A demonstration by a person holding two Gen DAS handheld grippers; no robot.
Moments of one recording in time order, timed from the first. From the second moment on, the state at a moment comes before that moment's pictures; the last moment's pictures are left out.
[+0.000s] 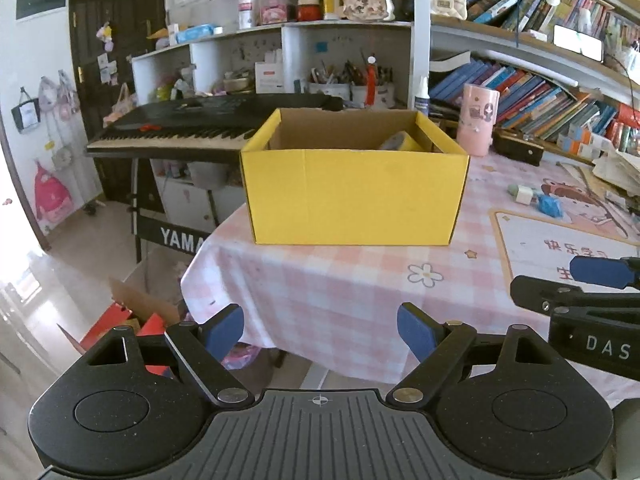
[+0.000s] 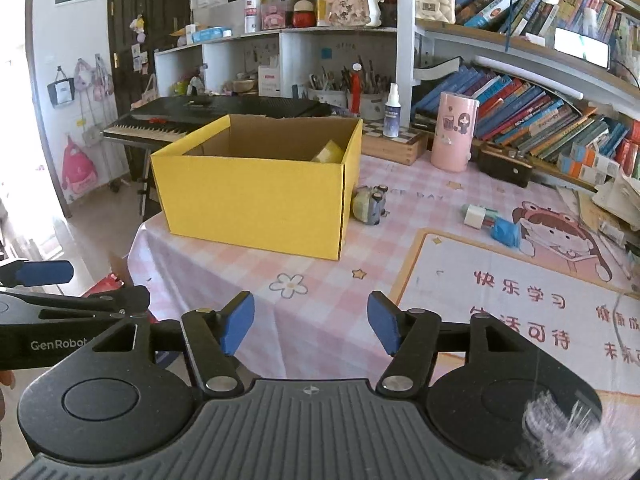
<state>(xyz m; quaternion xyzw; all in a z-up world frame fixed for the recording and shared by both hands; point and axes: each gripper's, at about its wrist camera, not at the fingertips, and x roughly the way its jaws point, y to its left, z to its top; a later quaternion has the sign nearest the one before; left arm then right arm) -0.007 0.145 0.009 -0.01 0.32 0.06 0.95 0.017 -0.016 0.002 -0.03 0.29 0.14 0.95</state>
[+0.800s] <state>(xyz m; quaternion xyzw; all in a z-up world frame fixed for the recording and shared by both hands) -0.002 0.128 -0.001 -0.02 0.34 0.01 0.94 0.006 -0.035 -0.004 -0.04 0.32 0.10 0.94</state>
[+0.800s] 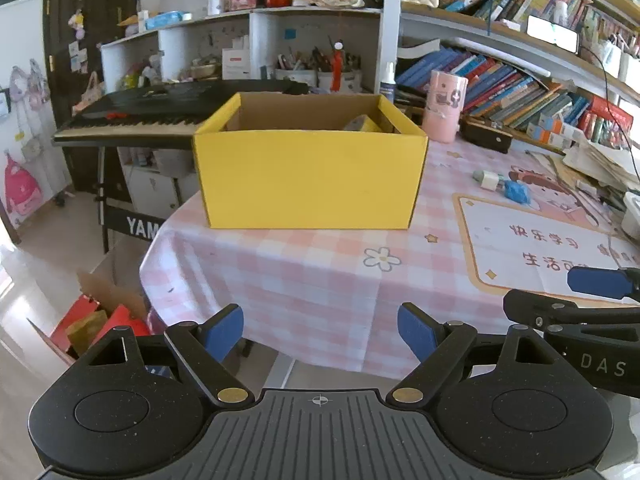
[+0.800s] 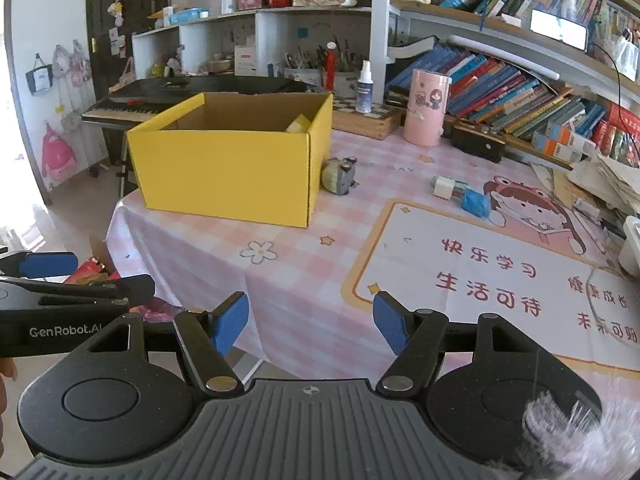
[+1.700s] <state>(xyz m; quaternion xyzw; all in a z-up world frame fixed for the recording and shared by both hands) 0.064 0.045 -0.008 0.01 0.36 -0.04 0.93 0.056 -0.114 -0.018 0.00 0.35 0.06 0.93</state>
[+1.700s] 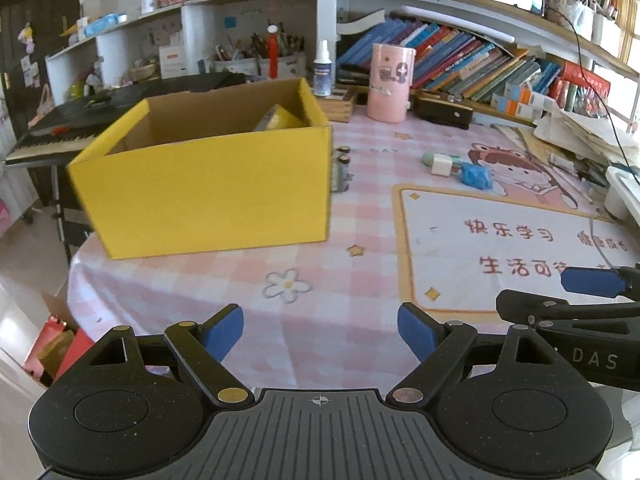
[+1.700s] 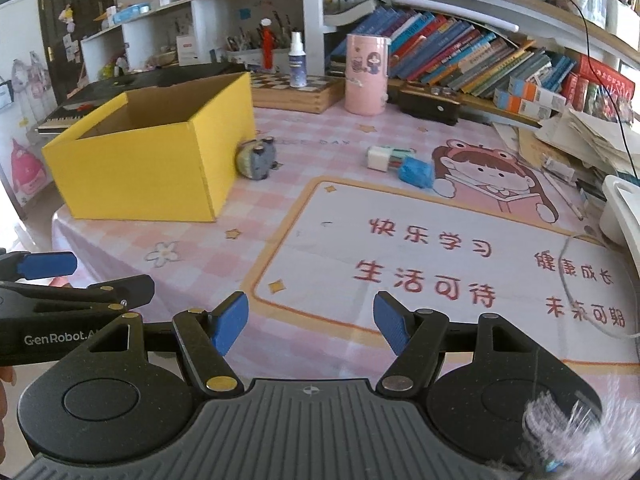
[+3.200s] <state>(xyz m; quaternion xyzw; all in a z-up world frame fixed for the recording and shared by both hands) 0.203 -0.085 0.000 0.00 0.36 0.06 0.93 0.256 -0.252 -0.044 -0.05 0.34 0.17 0.92</state>
